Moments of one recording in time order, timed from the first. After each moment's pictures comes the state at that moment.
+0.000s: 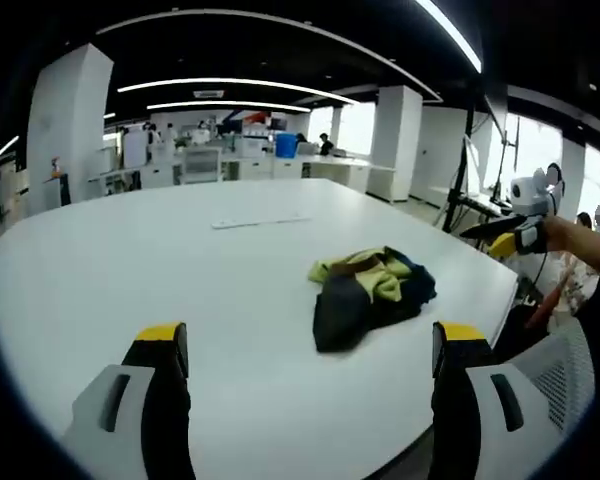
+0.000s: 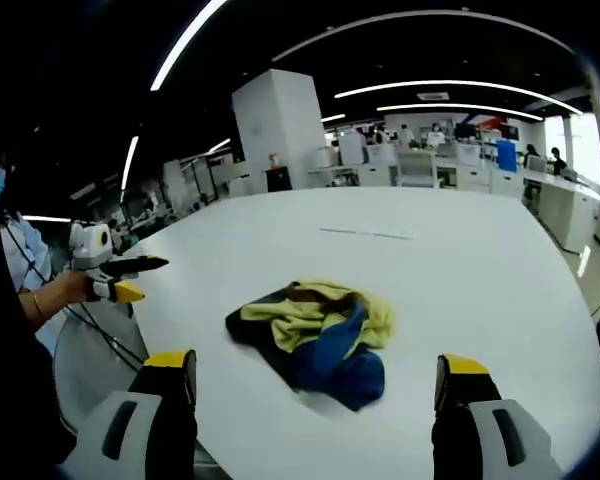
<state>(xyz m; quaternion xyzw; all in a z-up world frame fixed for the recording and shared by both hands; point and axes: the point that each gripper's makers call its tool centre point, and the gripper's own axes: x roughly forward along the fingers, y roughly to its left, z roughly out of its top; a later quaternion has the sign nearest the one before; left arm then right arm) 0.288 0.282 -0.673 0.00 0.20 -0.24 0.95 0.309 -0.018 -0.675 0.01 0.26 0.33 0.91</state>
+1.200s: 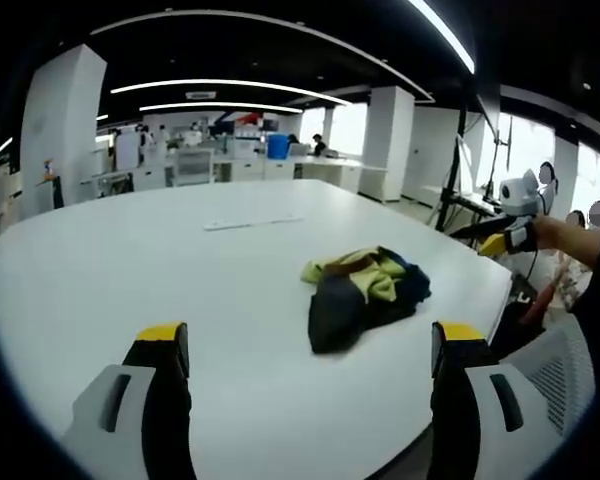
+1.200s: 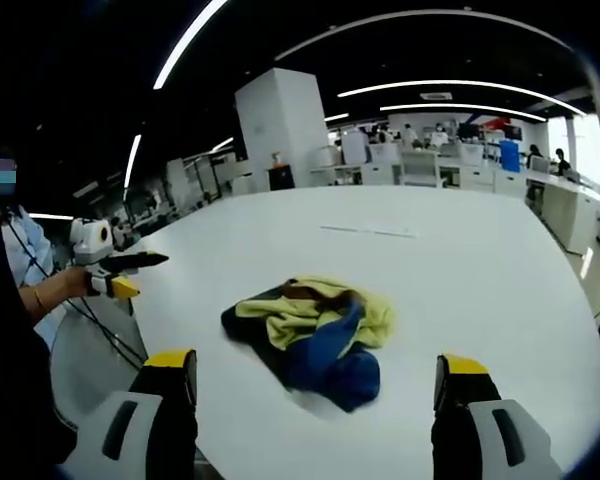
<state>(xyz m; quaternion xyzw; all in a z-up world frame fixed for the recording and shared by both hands) 0.289 0.279 -0.676 0.00 0.20 -0.26 0.95 0.314 -0.021 -0.683 0.01 0.26 0.34 0.90</state>
